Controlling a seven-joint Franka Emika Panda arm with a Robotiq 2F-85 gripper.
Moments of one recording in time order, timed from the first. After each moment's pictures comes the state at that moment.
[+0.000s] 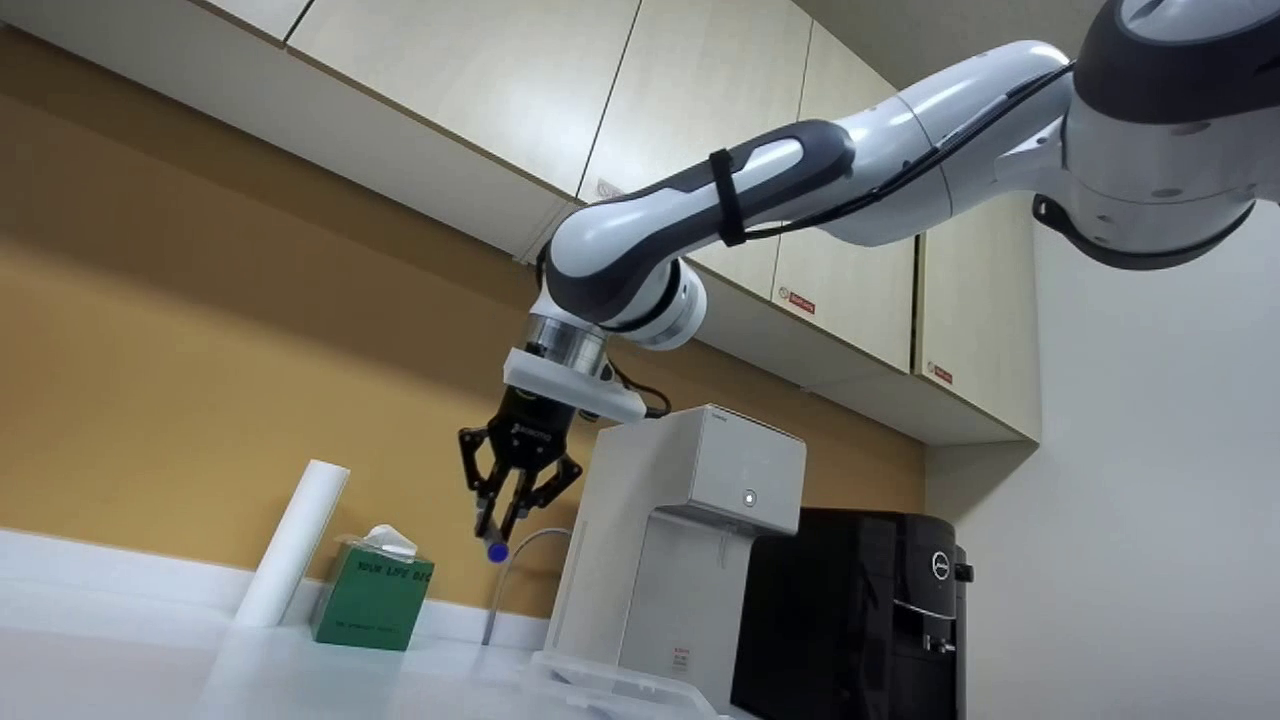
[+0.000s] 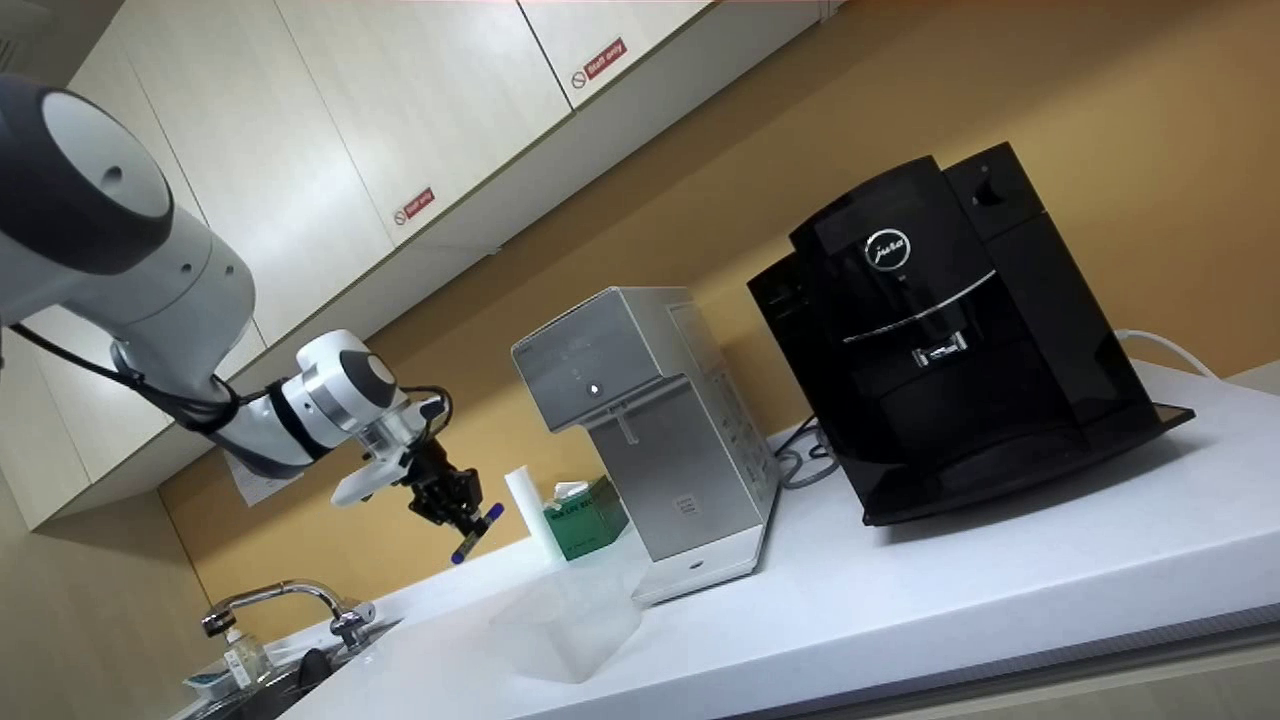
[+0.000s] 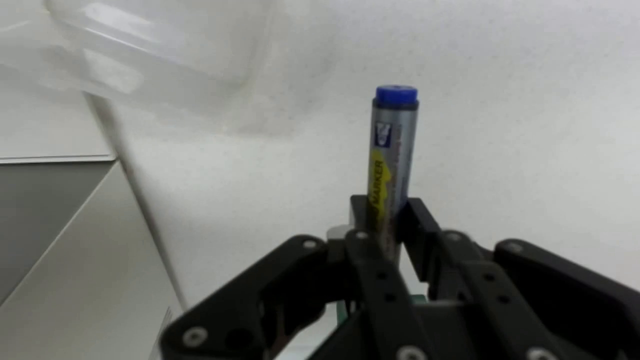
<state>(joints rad) 0.44 0.37 0.04 -1.62 -0.20 2.26 0.62</state>
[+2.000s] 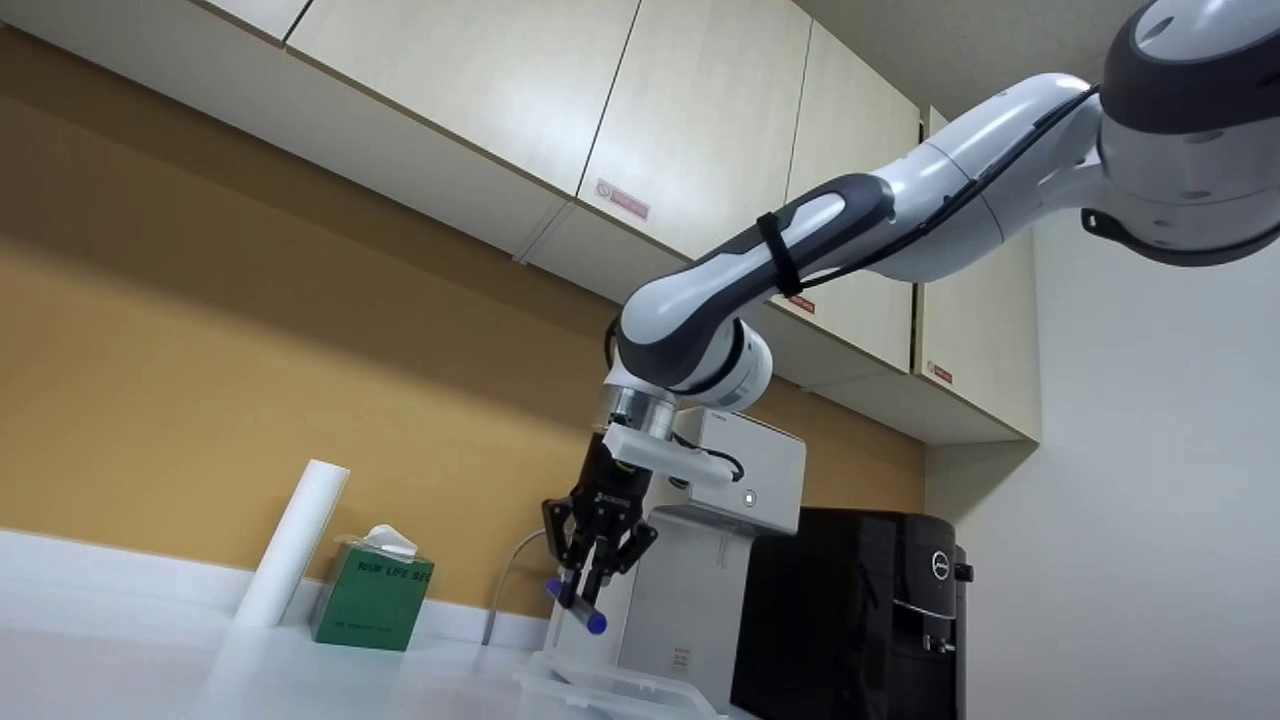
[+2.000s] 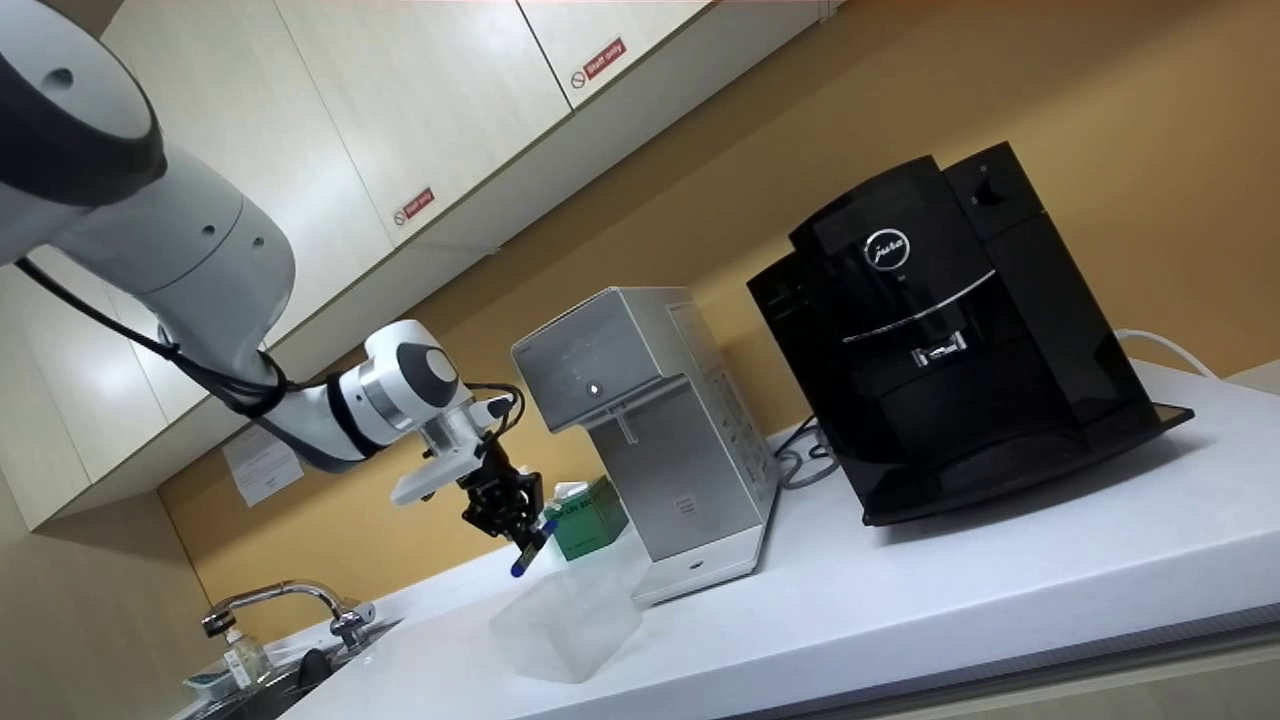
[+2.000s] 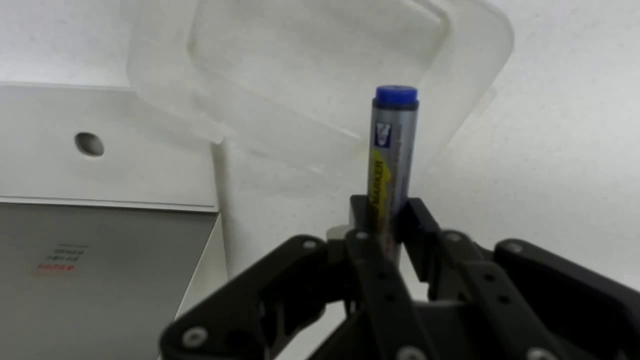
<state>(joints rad) 0.26 0.29 0.07 -1.83 -0.12 2.32 0.35</state>
